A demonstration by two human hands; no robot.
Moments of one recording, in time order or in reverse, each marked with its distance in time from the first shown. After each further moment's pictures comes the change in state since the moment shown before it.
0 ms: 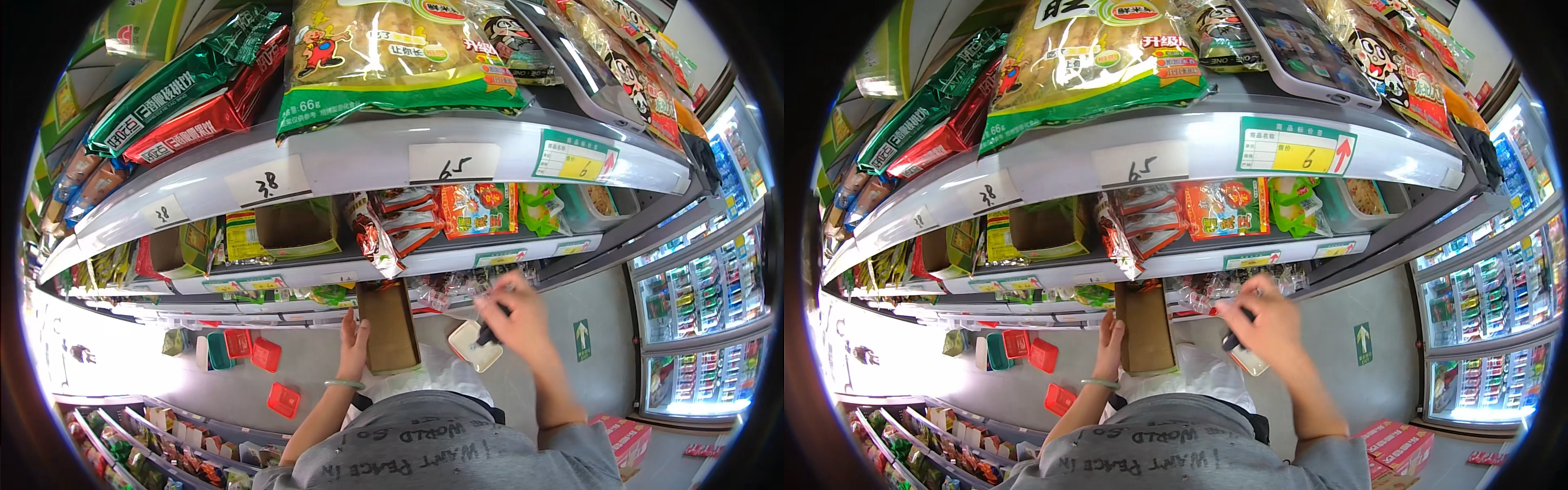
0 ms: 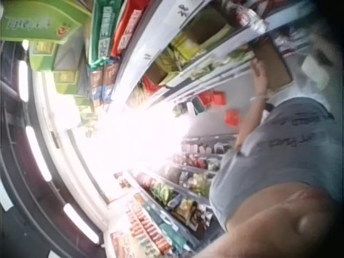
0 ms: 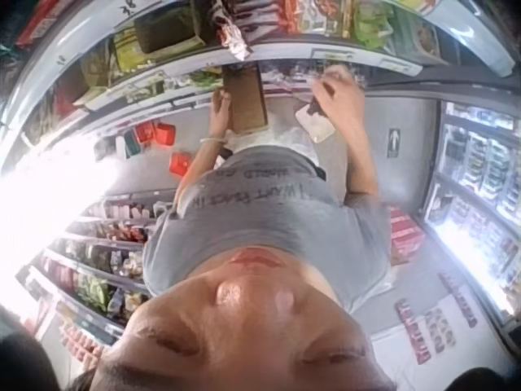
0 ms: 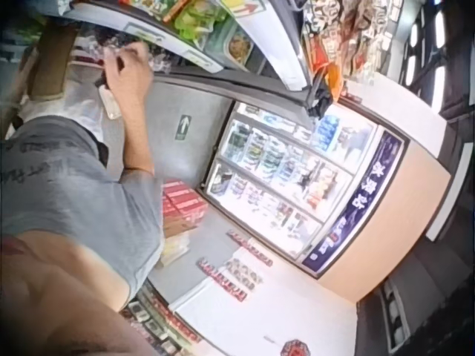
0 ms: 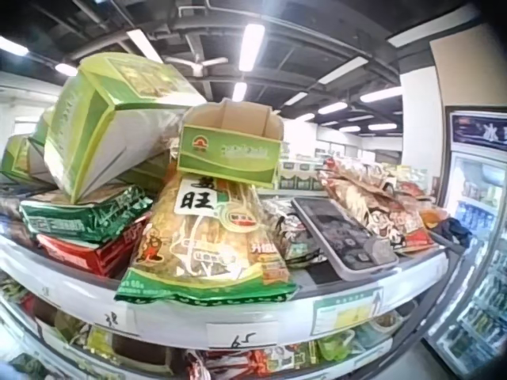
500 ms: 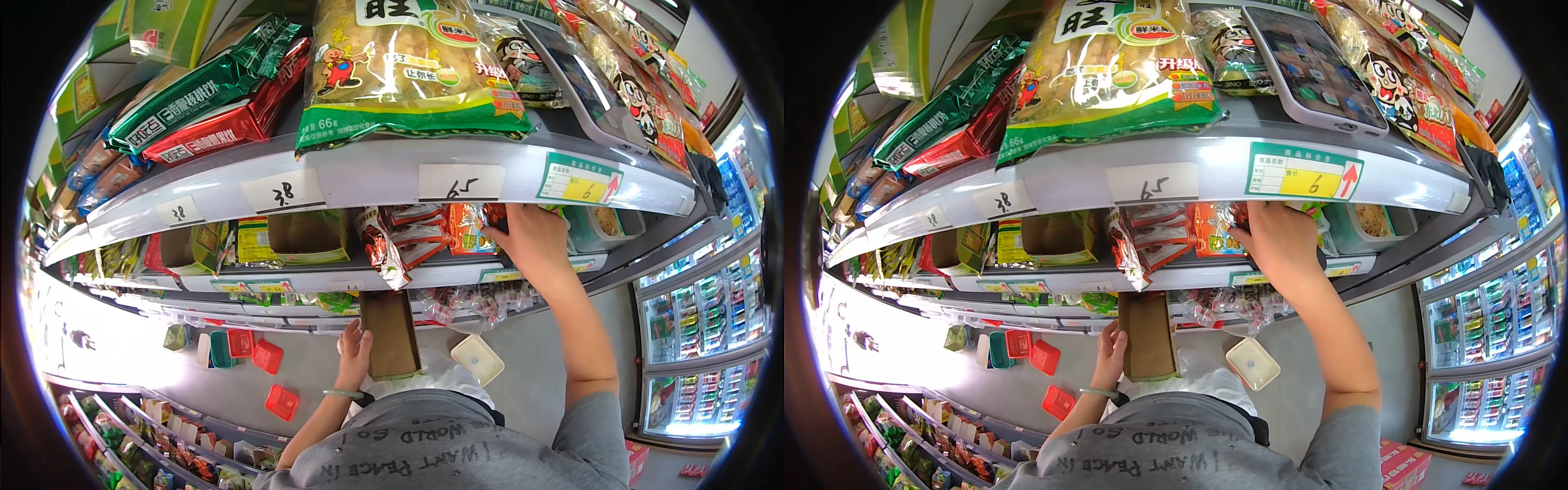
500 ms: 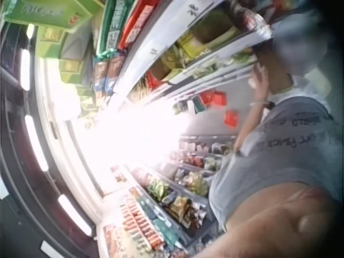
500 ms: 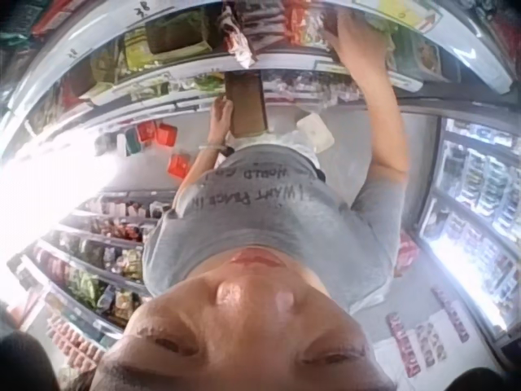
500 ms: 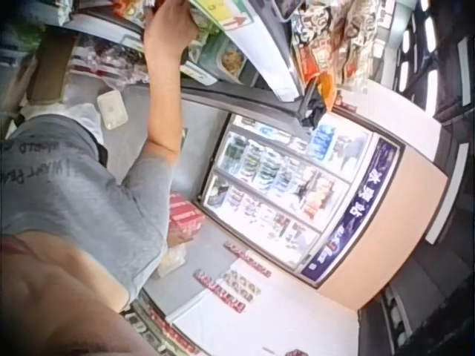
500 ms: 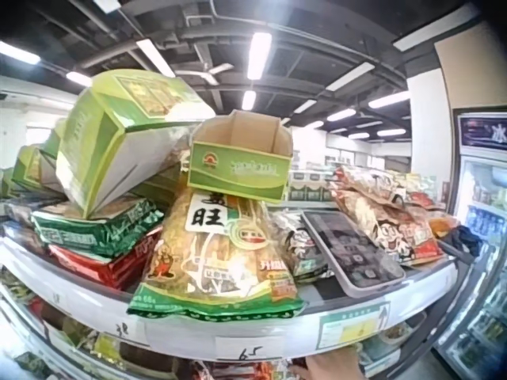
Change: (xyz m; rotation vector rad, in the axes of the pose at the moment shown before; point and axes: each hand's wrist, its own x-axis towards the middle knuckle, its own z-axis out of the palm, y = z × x) left_hand -0.003 -0.005 -0.004 0.269 0.049 0.157; right_hand 0.126 -0.011 -0.036 -0.667 0.096 -0.251
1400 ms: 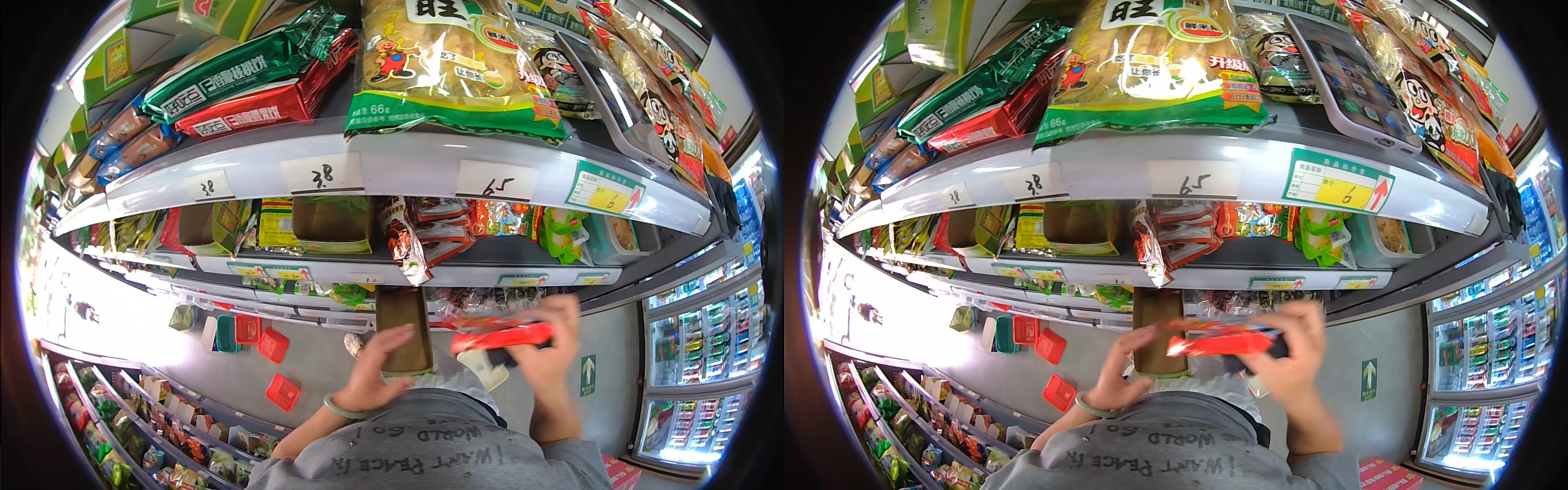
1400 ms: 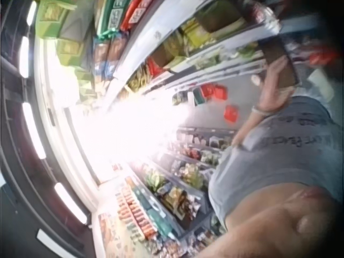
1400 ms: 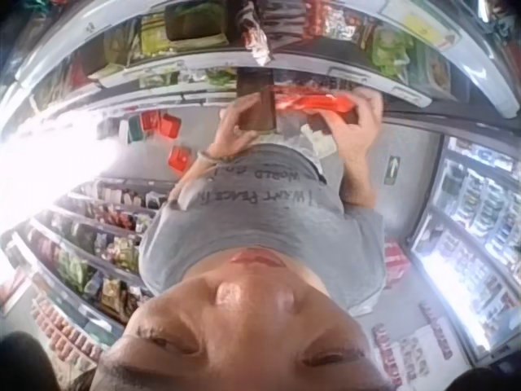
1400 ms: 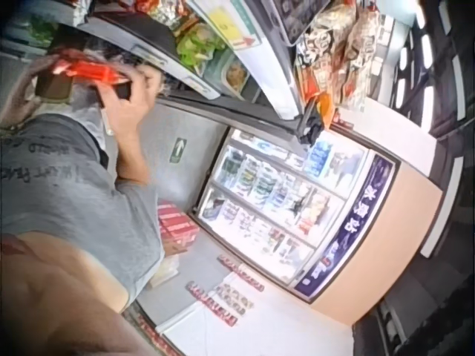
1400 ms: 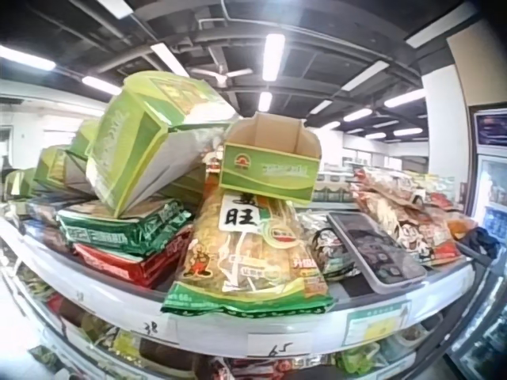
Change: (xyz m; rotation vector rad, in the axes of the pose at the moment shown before) left_hand -0.045 0.151 -0.017 0.115 -0.386 0.722; right_hand -0.116 -0.049 -0.021 0.866 0.359 0.104
